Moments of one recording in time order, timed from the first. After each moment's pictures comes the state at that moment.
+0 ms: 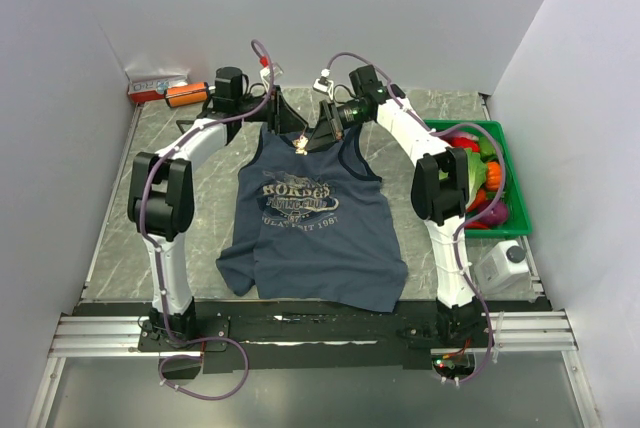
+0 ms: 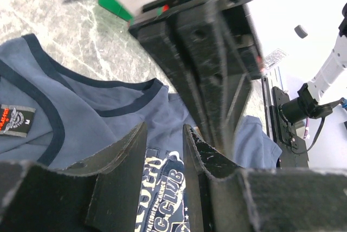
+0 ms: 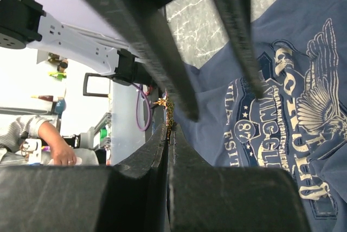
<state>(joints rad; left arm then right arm) -0.24 2.06 1.62 0.14 1.21 -0.21 0.35 2.32 2.17 -0.85 -1.30 0.03</state>
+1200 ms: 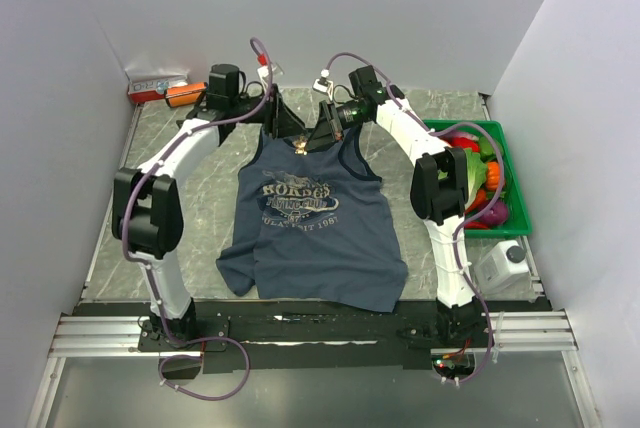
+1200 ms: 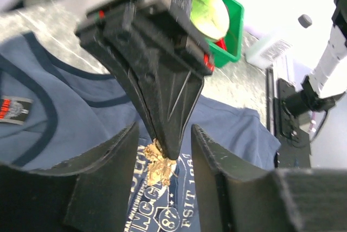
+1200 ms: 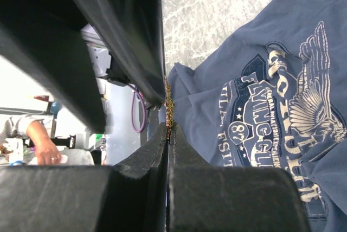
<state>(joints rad) -0.26 1.89 1.57 -0.09 1.13 -0.05 0.35 2.33 2.17 -0.83 -1.29 0.02</state>
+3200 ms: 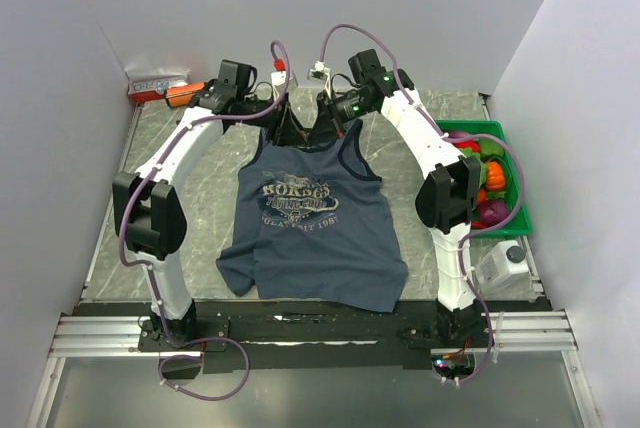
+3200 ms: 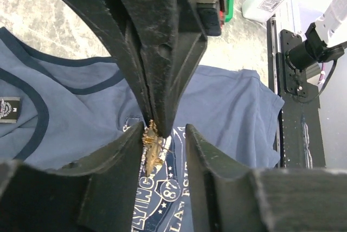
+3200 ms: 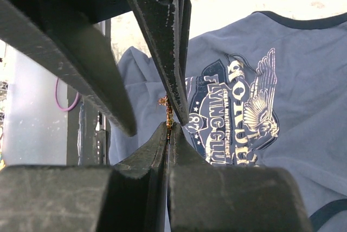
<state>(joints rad) -0.31 1.88 1.76 -0.62 1.11 0.38 0.40 2.20 2.28 -1.07 -1.08 -0.41</state>
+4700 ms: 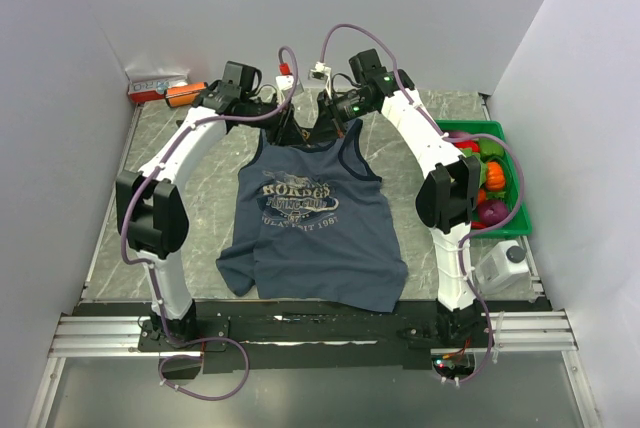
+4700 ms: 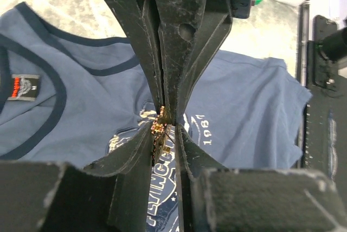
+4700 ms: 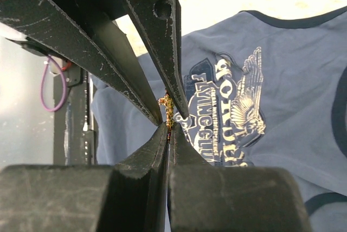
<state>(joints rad) -0.32 1.90 1.79 -0.67 0.99 0.43 0.40 2.20 2.27 -1.05 -1.05 -0.43</state>
